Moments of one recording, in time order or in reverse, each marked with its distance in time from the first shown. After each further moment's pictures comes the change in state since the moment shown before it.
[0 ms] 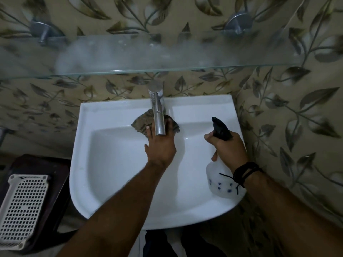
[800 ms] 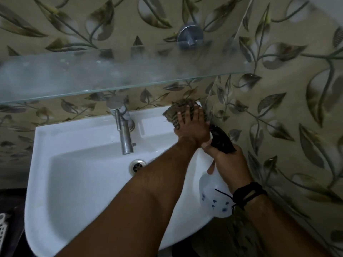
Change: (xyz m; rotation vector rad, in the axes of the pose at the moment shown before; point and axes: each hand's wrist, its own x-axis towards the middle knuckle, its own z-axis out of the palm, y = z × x) left_hand 0.071 0.182 0.046 -0.019 -0.273 0.289; right_hand -0.016 0.005 -0.050 0.260 0.154 0.045
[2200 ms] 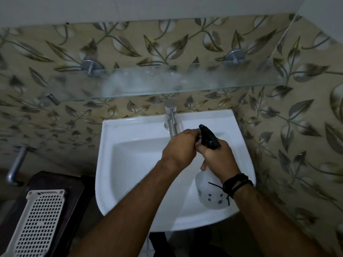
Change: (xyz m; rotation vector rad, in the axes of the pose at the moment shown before) left_hand -0.196 -0.093 -0.125 -0.003 0.195 0.185; right_hand -0.075 -0.026 0.097 -0.262 -0.194 -0.190
